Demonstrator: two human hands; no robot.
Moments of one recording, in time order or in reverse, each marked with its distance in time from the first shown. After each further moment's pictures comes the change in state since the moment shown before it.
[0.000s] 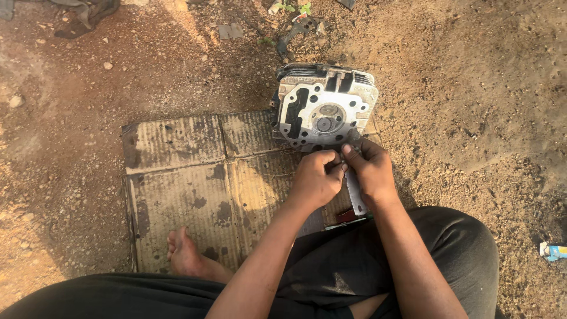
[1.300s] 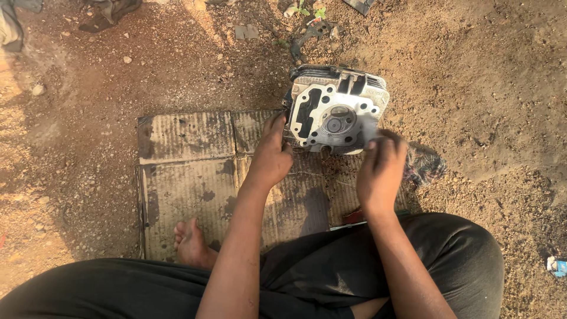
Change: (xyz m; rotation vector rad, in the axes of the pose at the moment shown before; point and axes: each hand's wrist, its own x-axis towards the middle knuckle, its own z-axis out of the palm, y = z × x) left_hand 0.025 -0.050 -0.084 0.208 0.128 -0.006; right_hand -0.013 -0.004 0.018 -0.867 0.384 -0.473
